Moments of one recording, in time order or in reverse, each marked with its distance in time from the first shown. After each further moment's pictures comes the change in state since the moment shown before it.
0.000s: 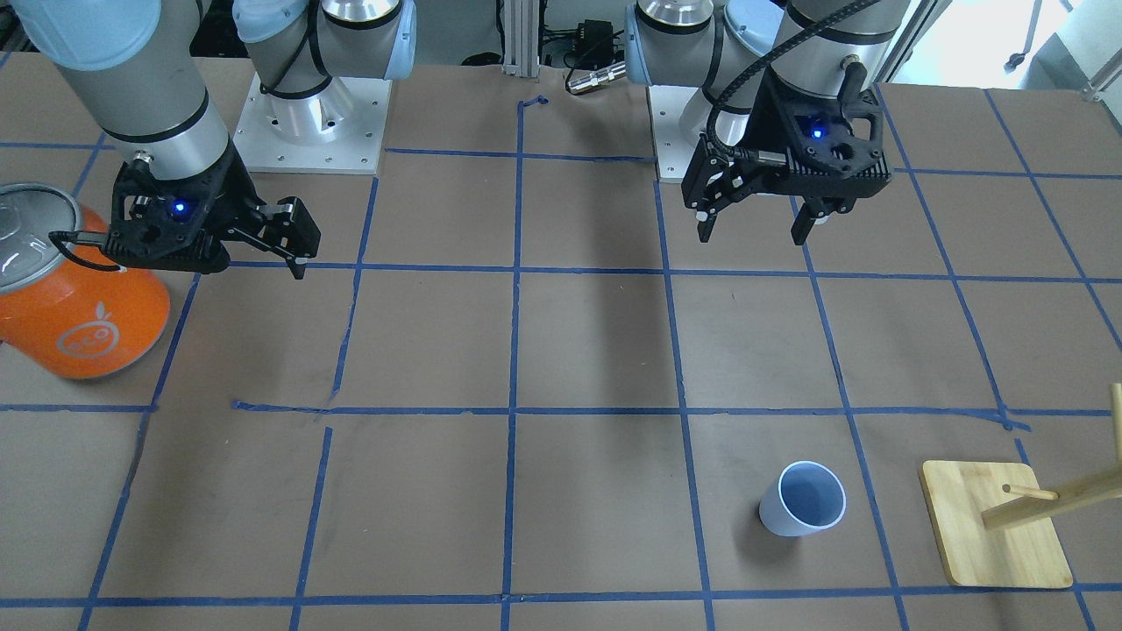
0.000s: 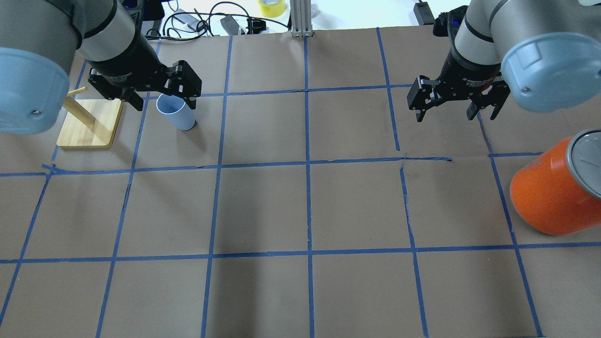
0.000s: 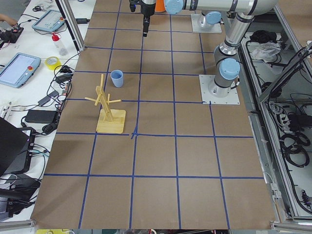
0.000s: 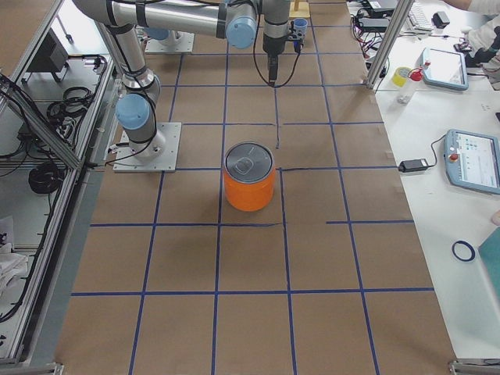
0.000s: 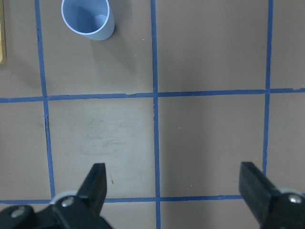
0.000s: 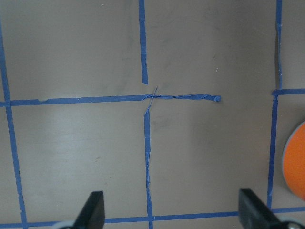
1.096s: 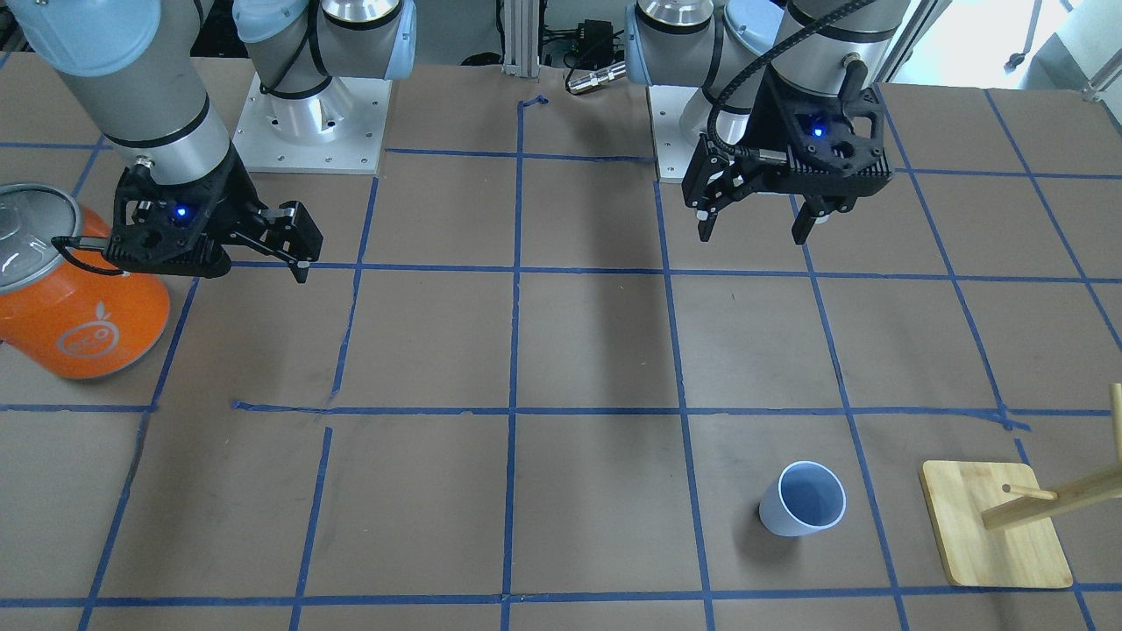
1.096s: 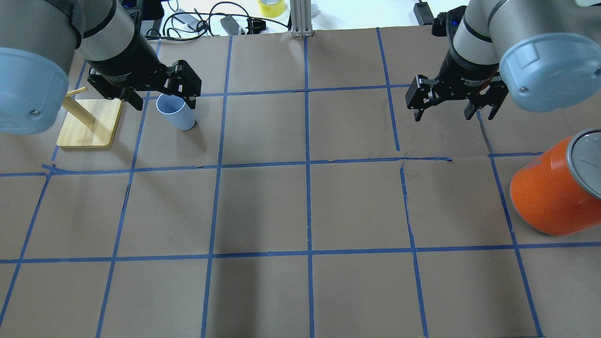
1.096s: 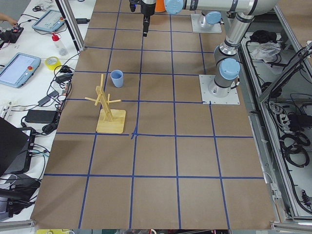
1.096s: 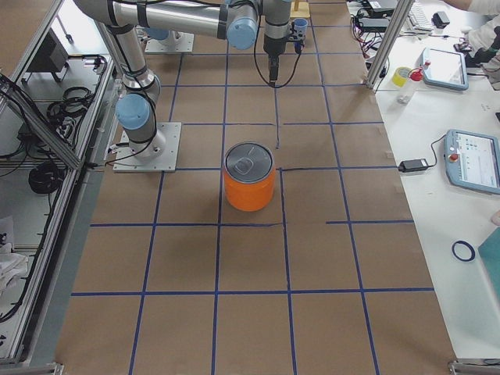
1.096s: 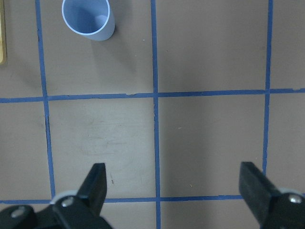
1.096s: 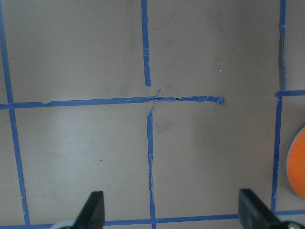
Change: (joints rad) left arm 0.000 0.001 0.001 0.000 0.000 0.000; right arm 0.000 0.006 0.000 -0.010 0.010 0.003
